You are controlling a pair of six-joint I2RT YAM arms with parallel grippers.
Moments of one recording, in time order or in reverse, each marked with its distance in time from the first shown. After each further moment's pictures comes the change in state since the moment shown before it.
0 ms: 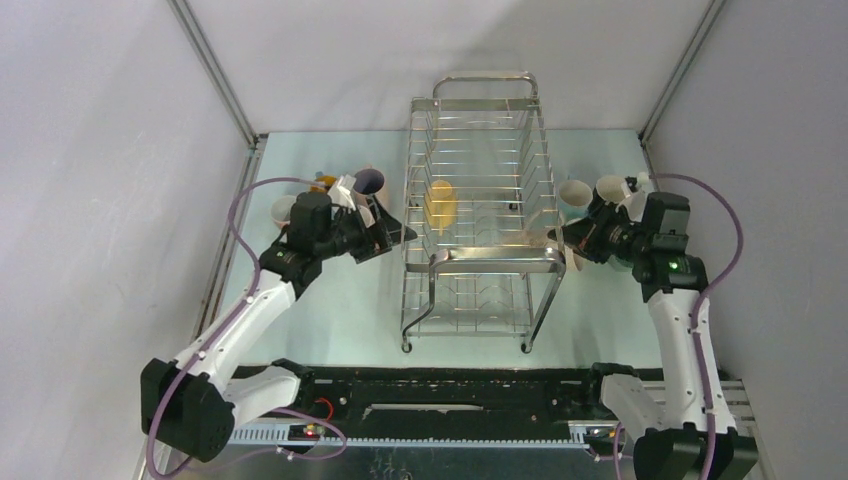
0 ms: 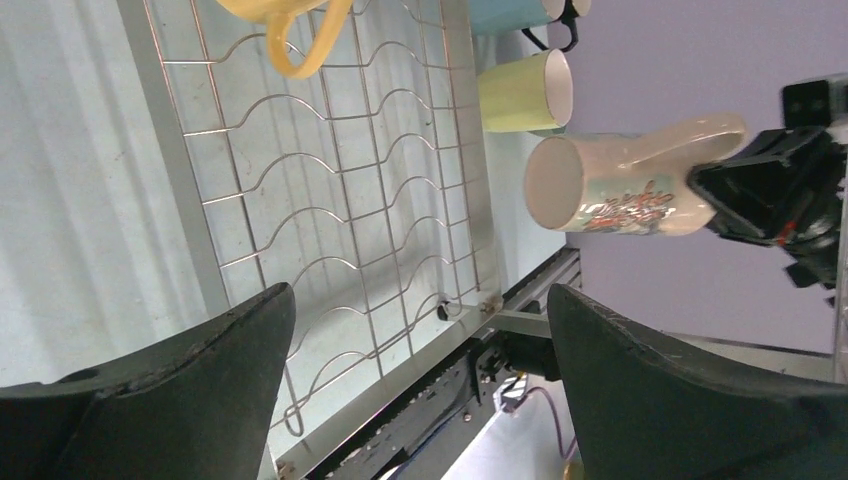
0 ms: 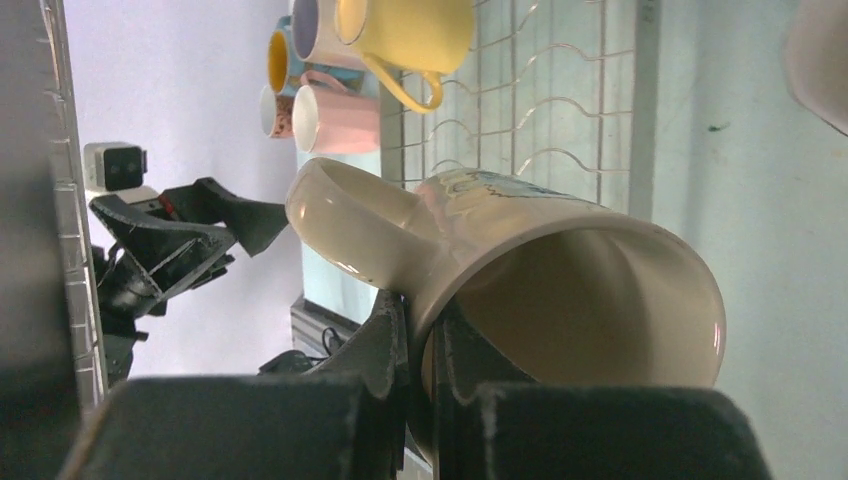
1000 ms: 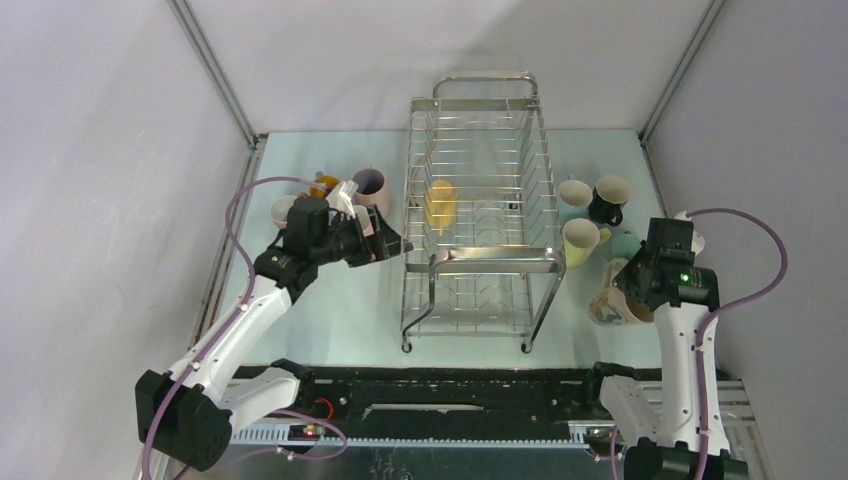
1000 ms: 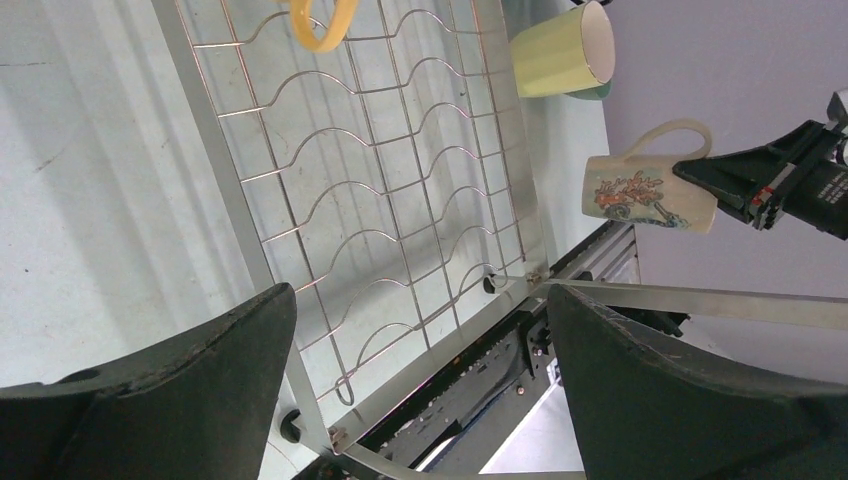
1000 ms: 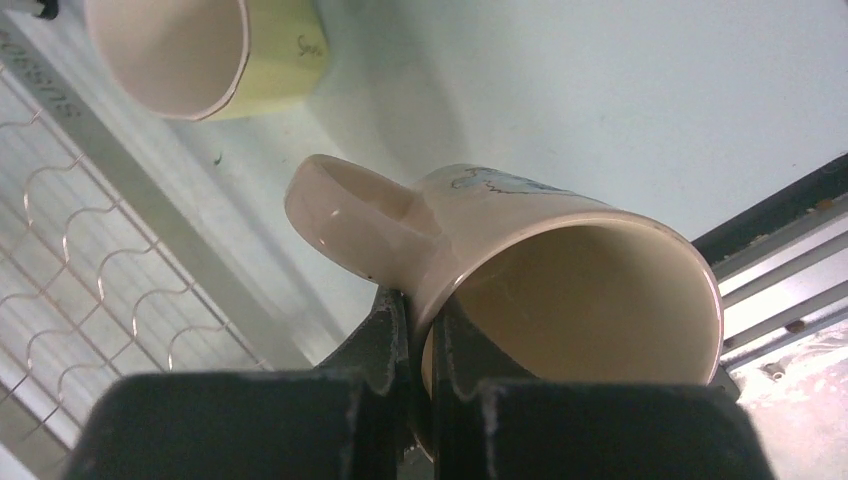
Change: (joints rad) left arm 0.000 -0.051 0.000 -0.102 0.000 0.161; right arm -0.077 -0.087 0.059 -0.515 0.819 -0.150
